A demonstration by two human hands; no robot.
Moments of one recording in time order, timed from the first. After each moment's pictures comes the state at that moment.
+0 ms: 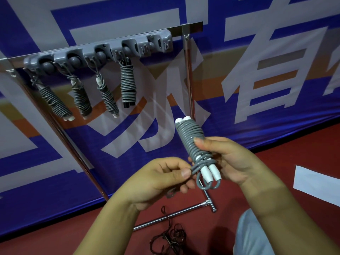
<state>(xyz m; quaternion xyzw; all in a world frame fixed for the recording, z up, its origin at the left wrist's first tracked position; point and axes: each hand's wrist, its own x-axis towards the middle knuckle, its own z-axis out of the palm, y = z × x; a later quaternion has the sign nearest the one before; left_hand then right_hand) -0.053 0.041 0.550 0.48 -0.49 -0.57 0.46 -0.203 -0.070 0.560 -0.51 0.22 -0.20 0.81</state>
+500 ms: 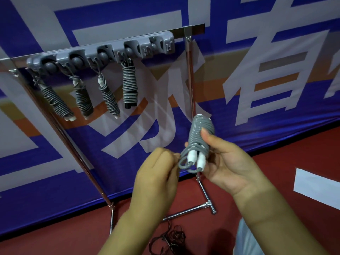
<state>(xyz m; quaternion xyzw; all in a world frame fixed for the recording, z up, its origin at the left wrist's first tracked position) -0.070 0.044 0.532 0.59 -0.63 0.17 0.46 -0.193 -0.054 0.565 -0.24 0.23 -0.30 0.89</state>
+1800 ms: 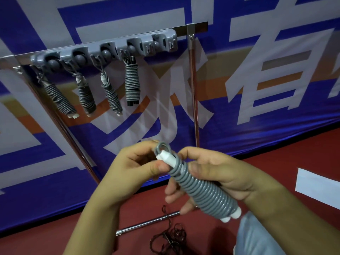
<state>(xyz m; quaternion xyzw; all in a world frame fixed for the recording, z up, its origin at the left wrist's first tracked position) -0.033 0.063 0.572 0.48 -0.61 -0.30 0.55 -0.200 -0.054 0.548 -0.51 -0.06 -0.01 0.86</state>
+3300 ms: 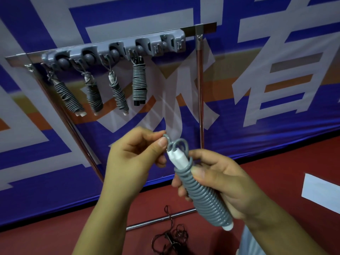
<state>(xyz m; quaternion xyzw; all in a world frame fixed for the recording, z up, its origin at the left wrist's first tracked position) -0.053 0.065 0.586 0.55 -0.47 -0.16 0.67 -0.201 -0.025 0.547 -0.52 0.02 -0.21 0.83</state>
